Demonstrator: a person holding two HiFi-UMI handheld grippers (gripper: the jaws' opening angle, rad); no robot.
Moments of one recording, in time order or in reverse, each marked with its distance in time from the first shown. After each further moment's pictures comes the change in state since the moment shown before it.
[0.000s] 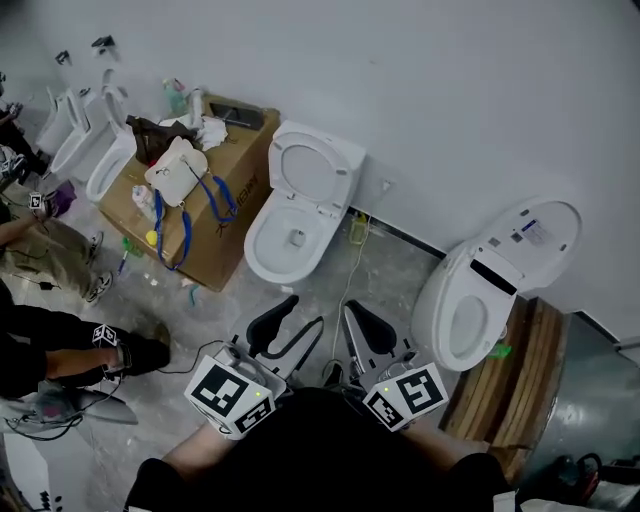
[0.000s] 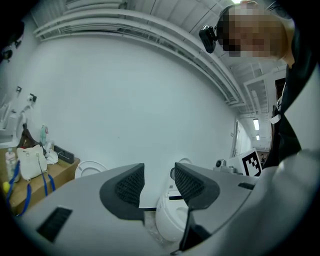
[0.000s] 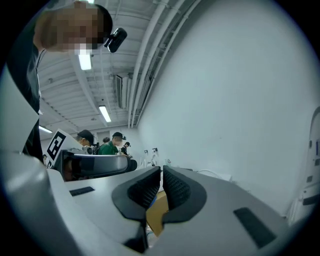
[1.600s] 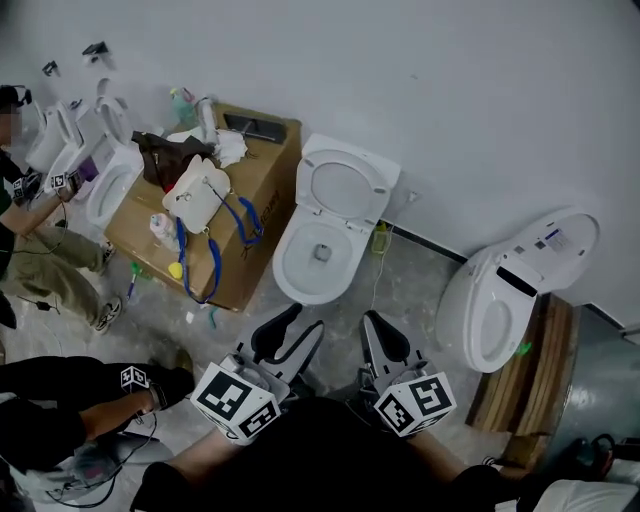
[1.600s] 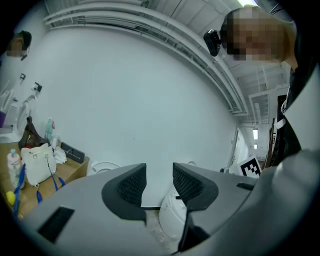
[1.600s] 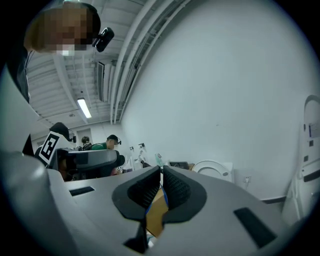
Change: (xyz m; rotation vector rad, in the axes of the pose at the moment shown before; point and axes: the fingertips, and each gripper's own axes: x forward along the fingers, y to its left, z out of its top) left arm -0.053 0.184 0.026 -0.074 -0.006 -0.034; right arm 0.153 0.038 -0.040 0.097 0.040 -0.184
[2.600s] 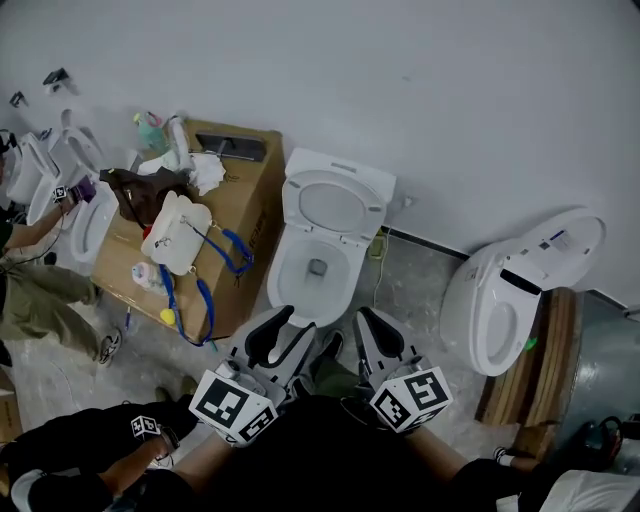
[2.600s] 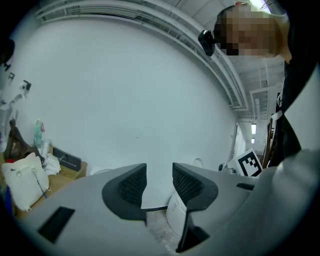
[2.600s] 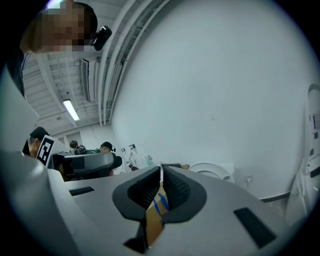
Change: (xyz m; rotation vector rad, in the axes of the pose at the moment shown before) left arm 0.098 0.103 0.032 0.040 0.069 -0.038; right arm 0.126 -0.069 0.024 0.084 0.022 -0.079
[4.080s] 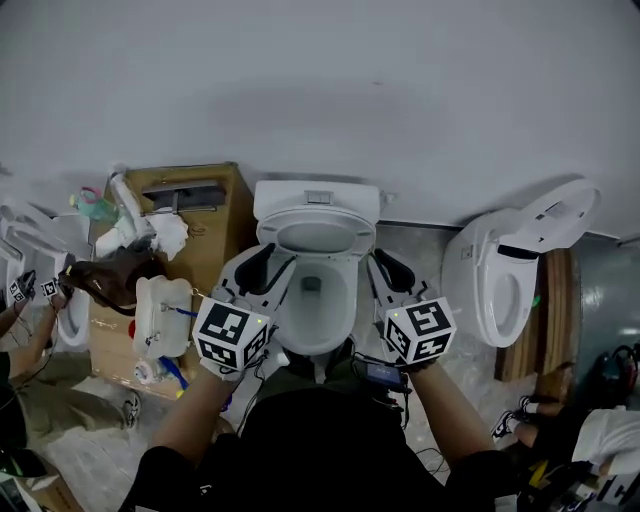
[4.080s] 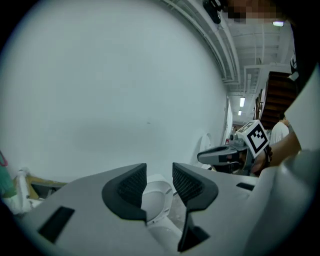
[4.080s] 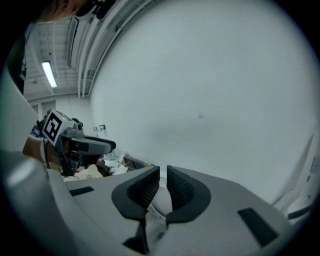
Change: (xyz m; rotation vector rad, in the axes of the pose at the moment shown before) left arm 0.223 0.227 0.035 0.237 0.242 -0.126; right arm 0.203 -0.176 0.054 -0.194 0.130 -0.294
